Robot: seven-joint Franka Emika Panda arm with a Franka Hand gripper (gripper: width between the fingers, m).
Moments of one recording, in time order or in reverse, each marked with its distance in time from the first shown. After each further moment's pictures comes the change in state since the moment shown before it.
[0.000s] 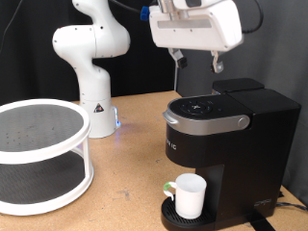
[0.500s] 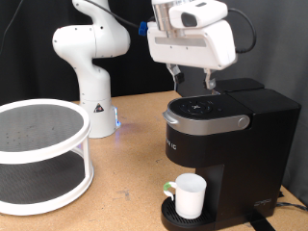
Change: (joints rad) arm 0.000 0.001 0.008 -0.083 -0.021 0.093 0.000
